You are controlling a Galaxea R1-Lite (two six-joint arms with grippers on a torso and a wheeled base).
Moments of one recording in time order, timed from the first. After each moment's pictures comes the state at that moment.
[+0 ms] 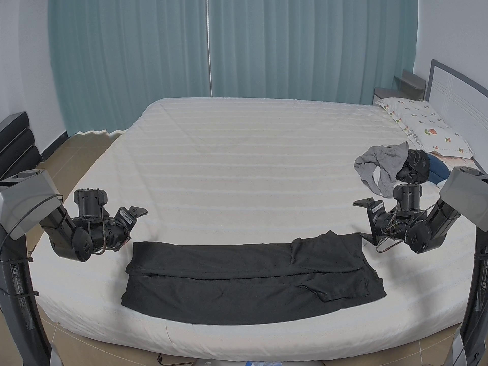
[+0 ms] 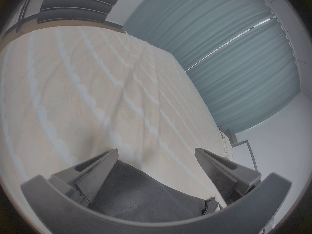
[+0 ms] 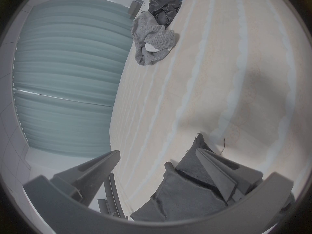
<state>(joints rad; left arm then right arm) 0.04 2.26 -0.89 -0.78 -0.23 -0.86 0.05 2.30 -0.94 -0.85 0.22 1.21</state>
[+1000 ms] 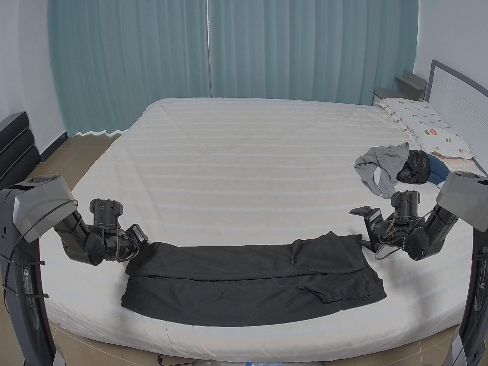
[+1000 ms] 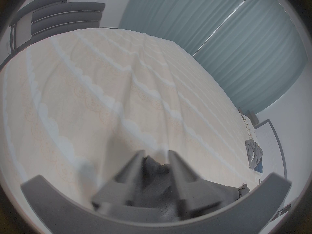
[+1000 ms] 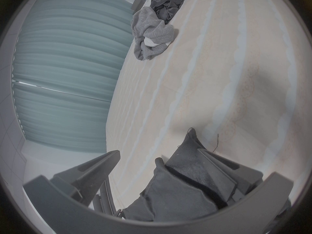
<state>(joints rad) 0.00 2.34 -0.92 -0.69 -0.09 -0.68 0.06 2.33 -0.89 -0.90 0.22 1.15</state>
